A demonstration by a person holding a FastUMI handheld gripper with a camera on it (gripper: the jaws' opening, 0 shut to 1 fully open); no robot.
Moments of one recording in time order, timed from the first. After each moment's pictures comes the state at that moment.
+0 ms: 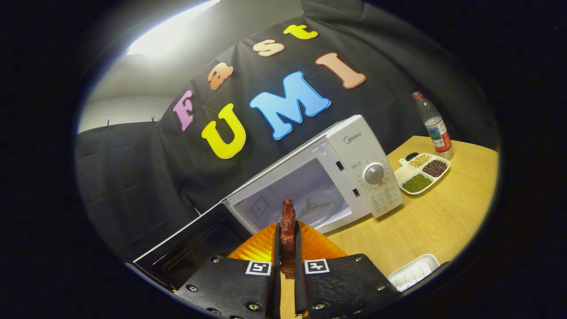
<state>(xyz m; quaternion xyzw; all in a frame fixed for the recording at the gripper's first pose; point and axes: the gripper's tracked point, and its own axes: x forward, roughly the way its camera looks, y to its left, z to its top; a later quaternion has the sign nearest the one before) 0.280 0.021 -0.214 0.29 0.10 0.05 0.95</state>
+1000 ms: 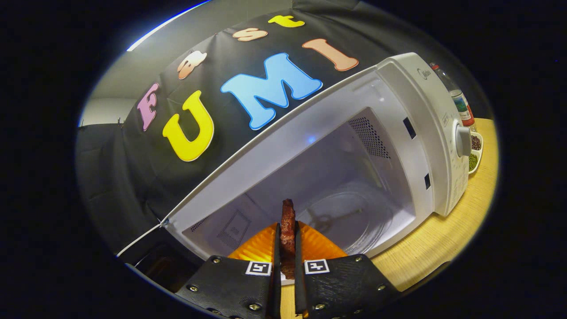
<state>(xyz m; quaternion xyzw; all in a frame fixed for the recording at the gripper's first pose) 0.467 0.063 -0.266 0.30 0.08 -0.05 0.95</state>
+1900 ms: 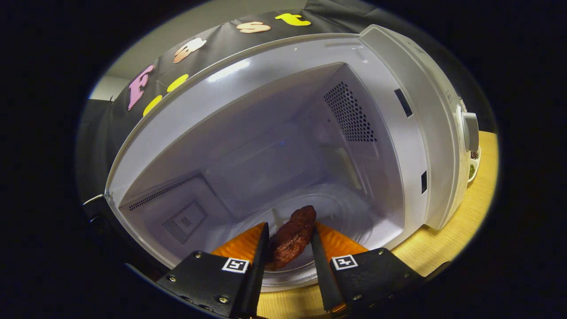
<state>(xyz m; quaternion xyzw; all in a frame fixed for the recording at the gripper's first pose) 0.490 0.022 -0.323 0.23 0.10 -0.10 0.96</state>
